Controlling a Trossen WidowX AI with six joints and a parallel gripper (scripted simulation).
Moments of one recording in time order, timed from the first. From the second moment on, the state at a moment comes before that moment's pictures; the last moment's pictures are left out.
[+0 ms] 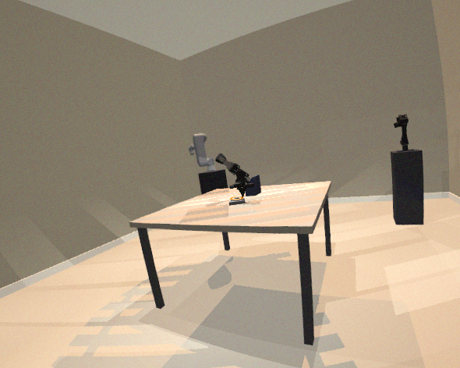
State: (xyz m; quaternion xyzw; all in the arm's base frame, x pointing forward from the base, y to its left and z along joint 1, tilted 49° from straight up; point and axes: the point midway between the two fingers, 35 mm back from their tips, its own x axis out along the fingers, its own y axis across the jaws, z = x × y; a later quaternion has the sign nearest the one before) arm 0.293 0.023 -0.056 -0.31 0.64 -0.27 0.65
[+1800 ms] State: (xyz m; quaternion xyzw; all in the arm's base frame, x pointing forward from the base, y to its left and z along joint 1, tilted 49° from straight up) arm 0.260 -0.005 -0.019 -0.31 0.64 -0.27 0.65
